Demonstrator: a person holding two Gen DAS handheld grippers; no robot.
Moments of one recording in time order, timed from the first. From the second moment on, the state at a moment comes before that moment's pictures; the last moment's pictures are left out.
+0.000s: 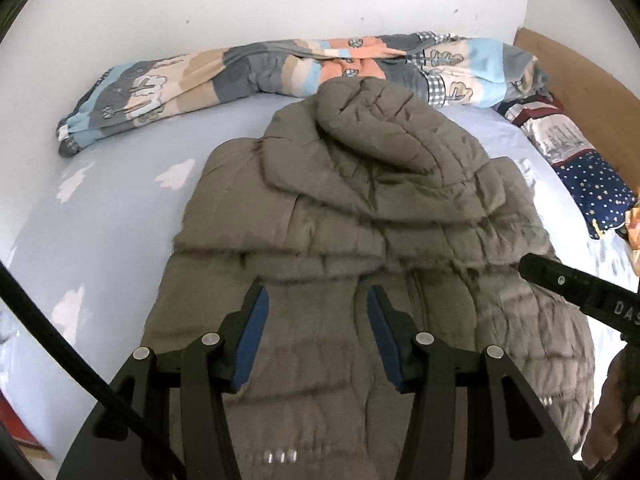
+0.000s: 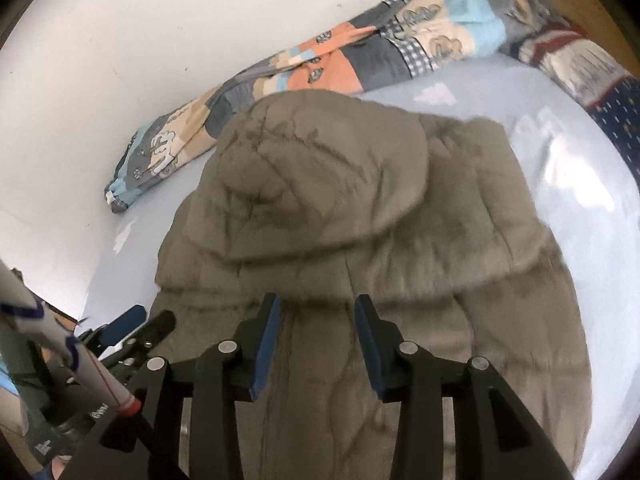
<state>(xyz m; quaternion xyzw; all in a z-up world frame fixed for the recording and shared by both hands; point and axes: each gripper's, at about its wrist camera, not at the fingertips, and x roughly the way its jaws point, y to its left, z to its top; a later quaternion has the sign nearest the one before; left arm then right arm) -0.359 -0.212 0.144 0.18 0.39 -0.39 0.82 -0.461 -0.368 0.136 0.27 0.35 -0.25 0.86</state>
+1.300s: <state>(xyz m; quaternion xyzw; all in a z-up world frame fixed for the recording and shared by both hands) -0.402 -0.151 0.066 0.22 0.44 -0.37 0.79 -0.546 -0.270 0.040 0.18 0.47 -0.29 0.82</state>
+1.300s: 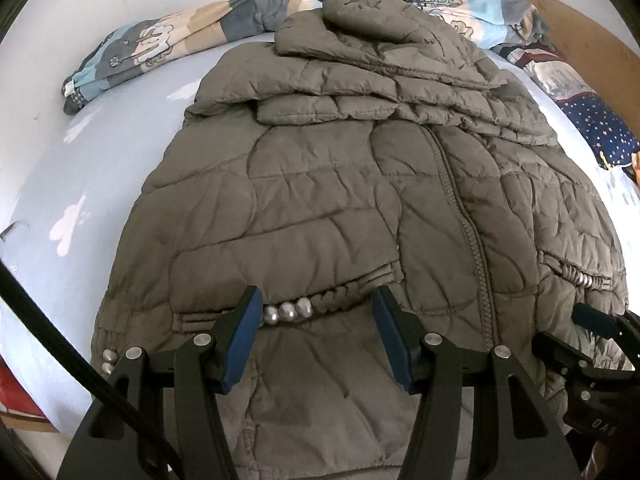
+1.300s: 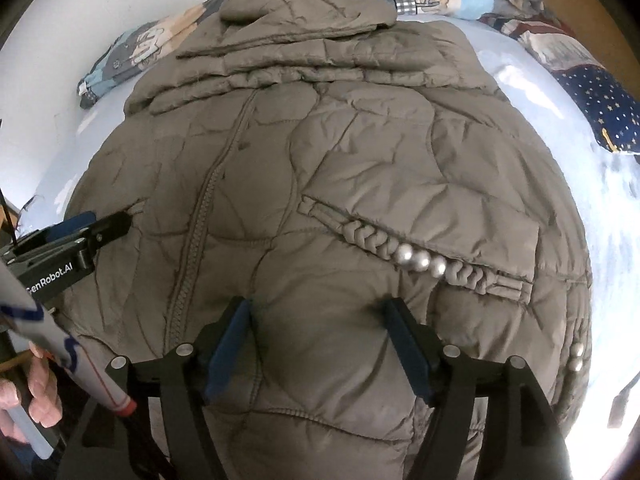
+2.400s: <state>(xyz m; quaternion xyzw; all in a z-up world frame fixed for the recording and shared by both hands) -0.418 -0.116 0.069 0.24 0.42 -0.37 0.79 -0.595 -0.264 0.037 0.18 0.46 -0.29 0.82</state>
